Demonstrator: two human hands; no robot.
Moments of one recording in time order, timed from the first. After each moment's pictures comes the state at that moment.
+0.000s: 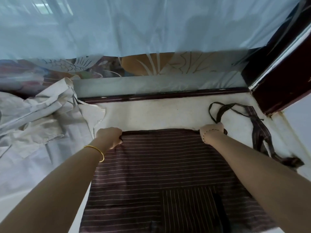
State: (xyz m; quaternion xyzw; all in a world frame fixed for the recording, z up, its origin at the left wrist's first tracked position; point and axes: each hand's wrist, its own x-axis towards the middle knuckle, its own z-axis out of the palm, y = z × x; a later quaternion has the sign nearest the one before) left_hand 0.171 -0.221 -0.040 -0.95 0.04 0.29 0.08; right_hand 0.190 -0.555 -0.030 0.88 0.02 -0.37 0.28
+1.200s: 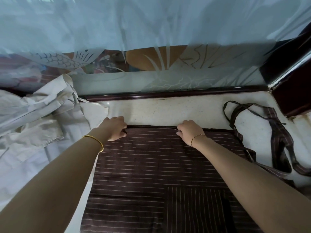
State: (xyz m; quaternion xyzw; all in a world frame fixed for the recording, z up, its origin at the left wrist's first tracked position) left_hand 0.216 -0.198 -0.055 -0.95 0.16 0.26 0.07; right_hand 0.210 -0.488 -0.069 0.97 0.15 -0.21 -0.04
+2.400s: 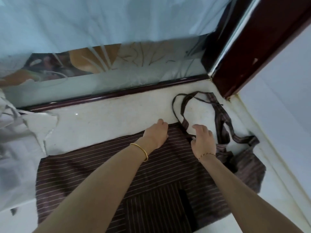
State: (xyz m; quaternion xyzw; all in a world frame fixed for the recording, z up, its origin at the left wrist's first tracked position) left_hand 0.170 -0.477 -0.058 -0.93 0.28 0.22 -0.12; right_hand 0.092 -0.640 -0.055 0.97 -0.18 -0.04 -0.16
